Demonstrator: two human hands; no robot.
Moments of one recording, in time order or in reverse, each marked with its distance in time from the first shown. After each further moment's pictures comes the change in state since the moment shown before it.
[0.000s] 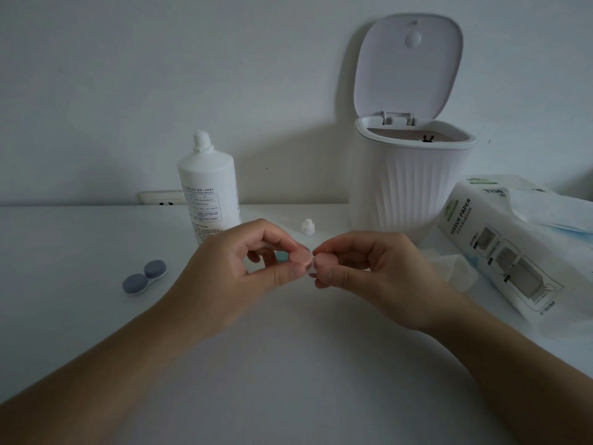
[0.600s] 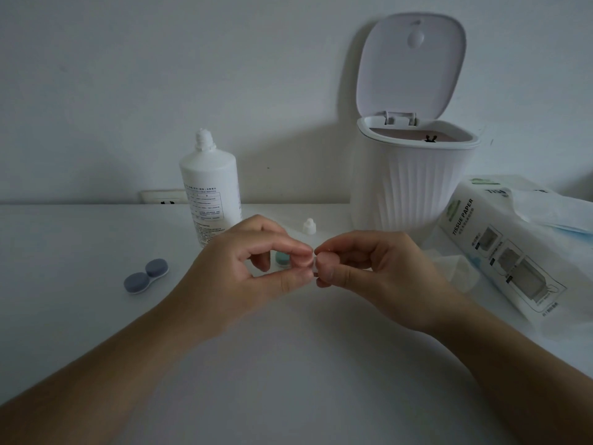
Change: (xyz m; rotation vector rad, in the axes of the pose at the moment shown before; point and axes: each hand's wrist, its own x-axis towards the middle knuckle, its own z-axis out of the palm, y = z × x) left_hand 0.001 -0.008 0.000 0.021 -0.016 0.081; right_hand 0.001 0.000 0.001 -0.031 -0.008 -0.024
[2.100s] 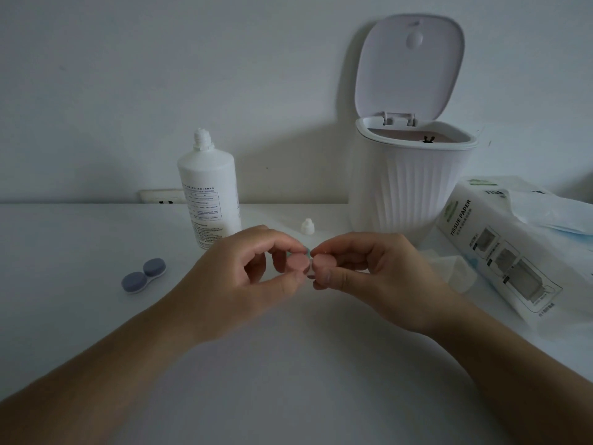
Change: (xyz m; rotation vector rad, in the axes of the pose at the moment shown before) left_hand -0.003 0.011 -0.003 0.043 -0.095 -0.141; right_hand -0.002 -0.007 0.000 -0.003 -0.002 0.029
